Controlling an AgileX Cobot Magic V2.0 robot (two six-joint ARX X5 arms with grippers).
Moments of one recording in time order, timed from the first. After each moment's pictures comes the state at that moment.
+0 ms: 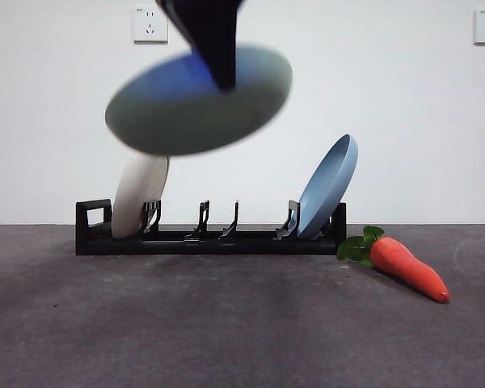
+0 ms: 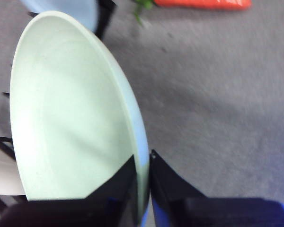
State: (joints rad) left arm -0.96 1.54 1.38 -0.82 -0.39 0.38; right arm 0.11 0.70 0.93 -0.96 -0.60 -0.09
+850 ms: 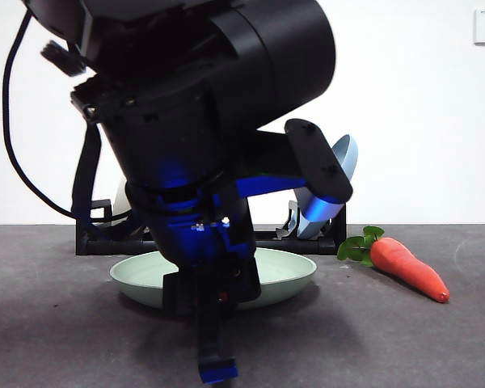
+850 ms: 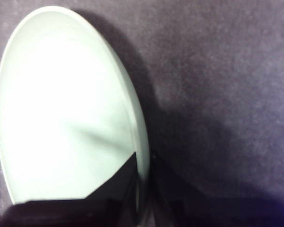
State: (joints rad) left arm -1.08 1.76 0.87 -0.13 -0.58 0.50; right arm 0.11 0.76 0.93 -0.95 -0.60 -0.09
